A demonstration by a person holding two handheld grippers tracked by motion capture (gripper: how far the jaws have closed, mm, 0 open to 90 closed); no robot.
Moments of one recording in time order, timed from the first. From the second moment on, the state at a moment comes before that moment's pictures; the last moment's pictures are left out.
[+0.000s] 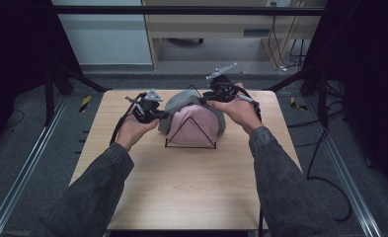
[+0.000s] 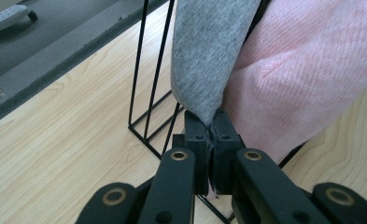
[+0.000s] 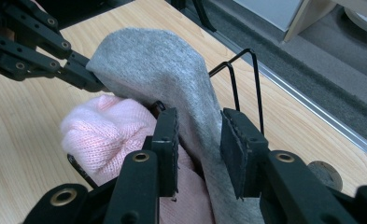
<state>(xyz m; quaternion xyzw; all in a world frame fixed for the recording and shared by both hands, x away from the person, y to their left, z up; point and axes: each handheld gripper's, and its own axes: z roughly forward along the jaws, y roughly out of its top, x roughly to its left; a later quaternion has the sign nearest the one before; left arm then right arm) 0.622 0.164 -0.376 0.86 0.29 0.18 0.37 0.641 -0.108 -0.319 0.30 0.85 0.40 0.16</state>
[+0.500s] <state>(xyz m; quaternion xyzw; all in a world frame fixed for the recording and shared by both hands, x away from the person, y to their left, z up) 0.621 0.168 -0.389 0.86 0.30 0.17 0.37 0.638 -0.113 -0.319 0.31 0.84 0.41 0.16</state>
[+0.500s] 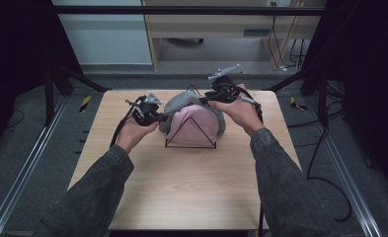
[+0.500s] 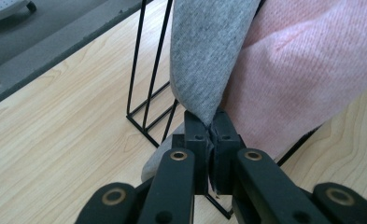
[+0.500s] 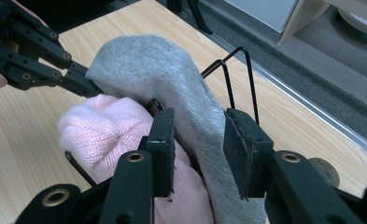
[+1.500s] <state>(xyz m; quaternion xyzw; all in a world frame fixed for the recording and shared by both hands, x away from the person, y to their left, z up) 0.605 0.175 -0.370 0.84 0.33 0.20 0.39 0.626 -0.130 -0.314 0.36 0.80 0.44 0.18</state>
